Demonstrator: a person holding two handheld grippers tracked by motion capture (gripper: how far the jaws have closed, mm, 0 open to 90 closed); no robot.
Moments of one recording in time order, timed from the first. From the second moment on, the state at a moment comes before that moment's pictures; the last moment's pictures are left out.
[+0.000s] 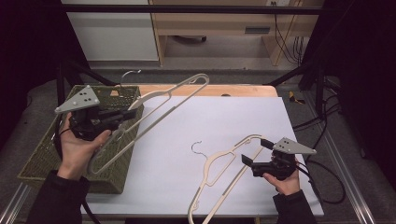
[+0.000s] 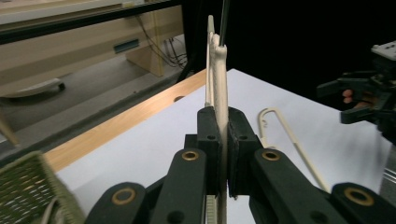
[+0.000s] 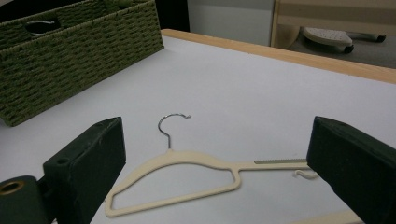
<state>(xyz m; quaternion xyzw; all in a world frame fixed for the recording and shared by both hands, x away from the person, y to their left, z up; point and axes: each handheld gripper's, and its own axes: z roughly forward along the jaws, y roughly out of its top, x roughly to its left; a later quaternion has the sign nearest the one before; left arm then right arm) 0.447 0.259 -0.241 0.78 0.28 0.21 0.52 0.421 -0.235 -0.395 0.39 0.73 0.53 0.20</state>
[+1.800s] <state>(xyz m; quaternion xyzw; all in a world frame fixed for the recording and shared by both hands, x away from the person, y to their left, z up) 0.476 0.407 -0.325 0.80 0.35 0.32 0.38 0.426 -0.232 -0.401 0.39 0.74 0.51 0.20</state>
